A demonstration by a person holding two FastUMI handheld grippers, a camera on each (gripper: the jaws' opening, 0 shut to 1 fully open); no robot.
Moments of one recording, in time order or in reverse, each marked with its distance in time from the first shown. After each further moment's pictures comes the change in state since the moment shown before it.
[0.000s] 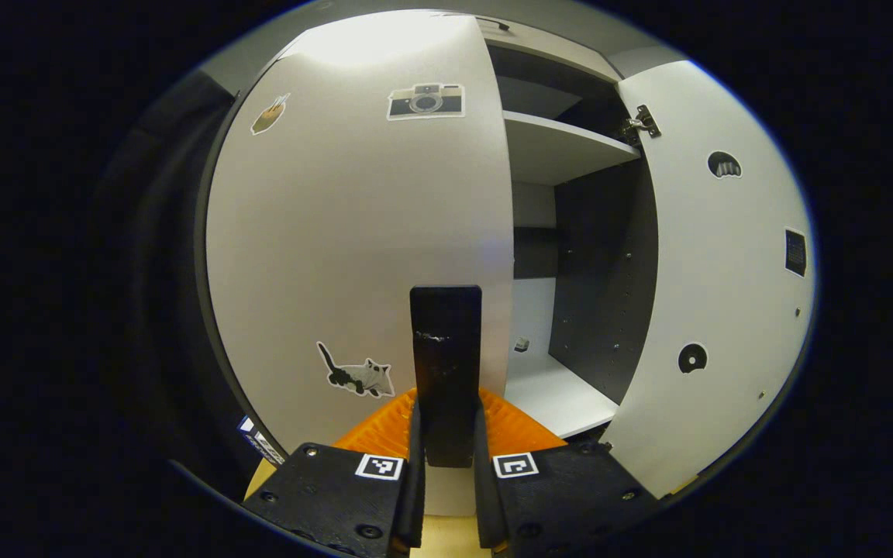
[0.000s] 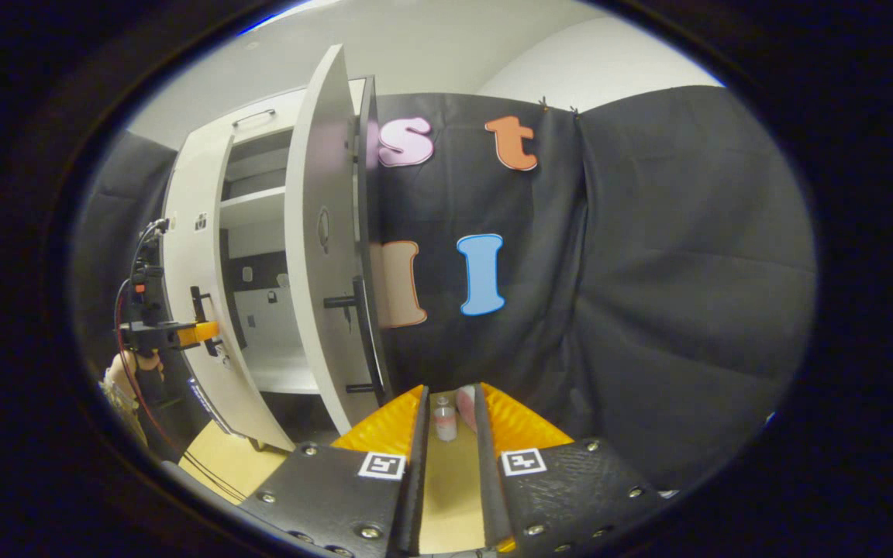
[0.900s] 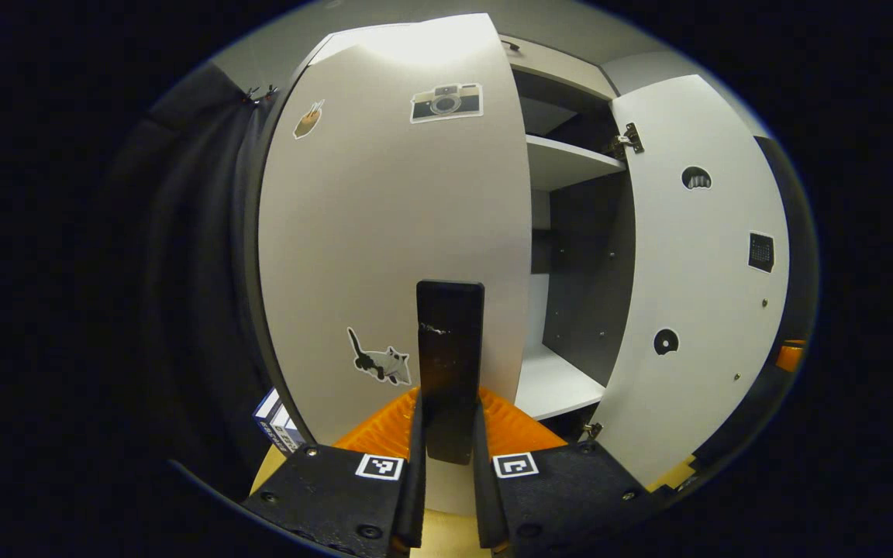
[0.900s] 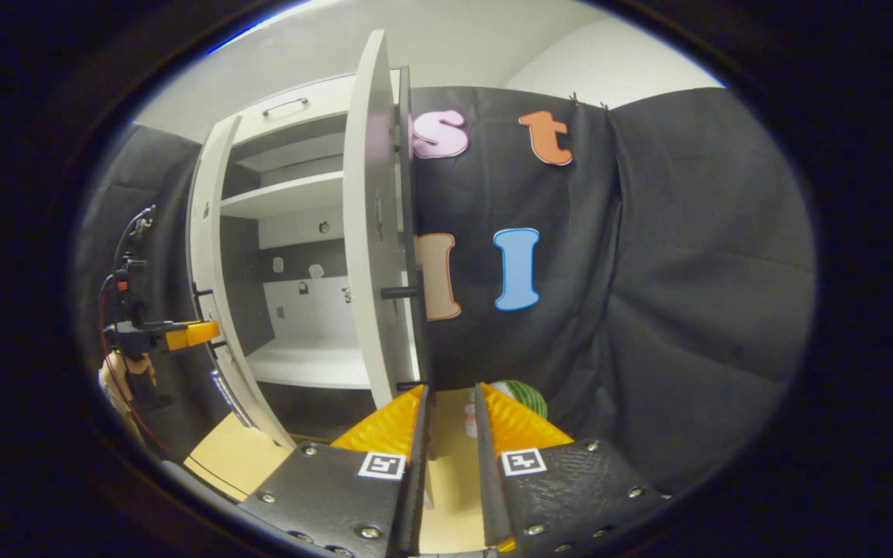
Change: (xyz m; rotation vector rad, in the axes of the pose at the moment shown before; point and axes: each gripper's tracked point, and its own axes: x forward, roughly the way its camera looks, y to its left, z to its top) left arm -0.059 0.020 -0.009 -0.017 0.007 -0.025; right arm 0.006 0.050 -0.007 -0.022 0.023 0.106
